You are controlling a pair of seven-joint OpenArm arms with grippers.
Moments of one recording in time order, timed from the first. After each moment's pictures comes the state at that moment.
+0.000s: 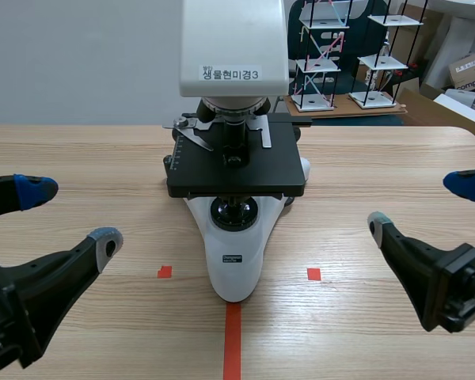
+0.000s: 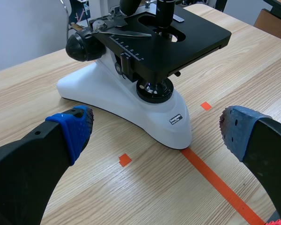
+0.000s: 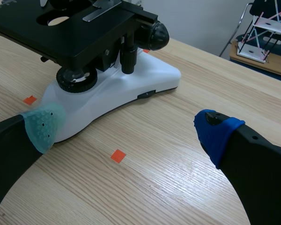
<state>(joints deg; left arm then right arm) 47.7 -32.6 -8.2 120.5 -21.6 -26.8 -9.4 -45.2 30.6 12.5 114.6 17.1 24.1 11.5</state>
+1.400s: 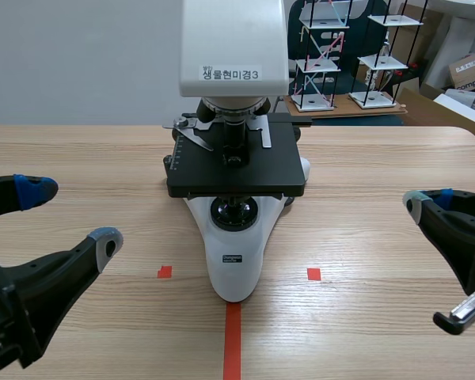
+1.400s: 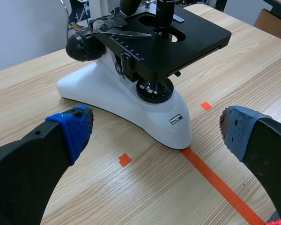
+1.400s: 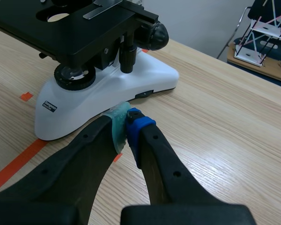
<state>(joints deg) 47.7 -32.6 -8.2 120.5 -21.6 -26.8 -9.4 -45.2 30.6 12.5 114.6 14.9 23.3 12.6</state>
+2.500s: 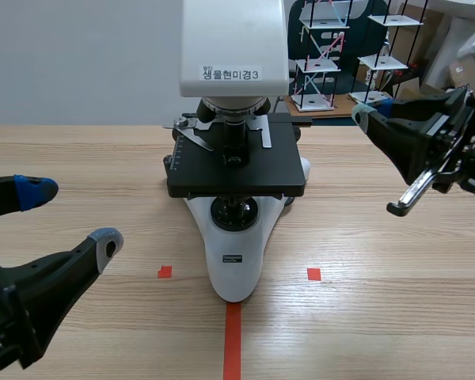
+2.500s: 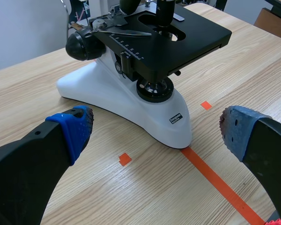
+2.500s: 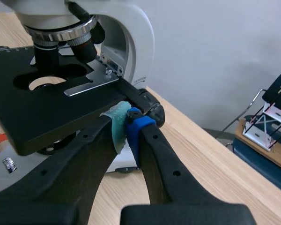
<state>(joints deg) 47.7 -32.6 -8.2 120.5 -21.6 -26.8 -9.3 -10.8 30.6 3.3 96.6 6.4 39.3 18.1</state>
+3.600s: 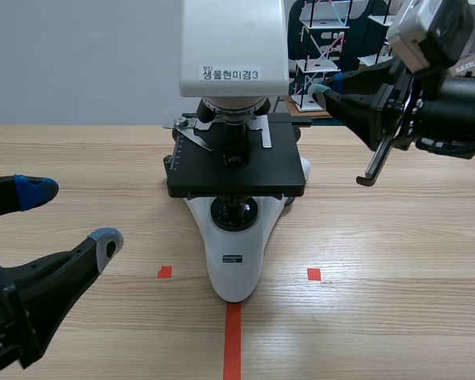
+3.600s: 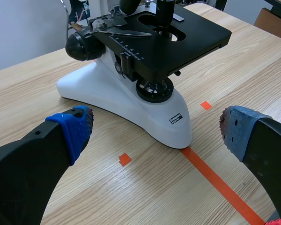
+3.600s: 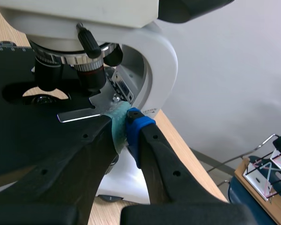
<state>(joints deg) 47.7 -32.6 -8.2 120.5 -21.5 -26.8 -9.3 6.4 30.5 -6.6 88.1 -5.4 45.4 23.5</state>
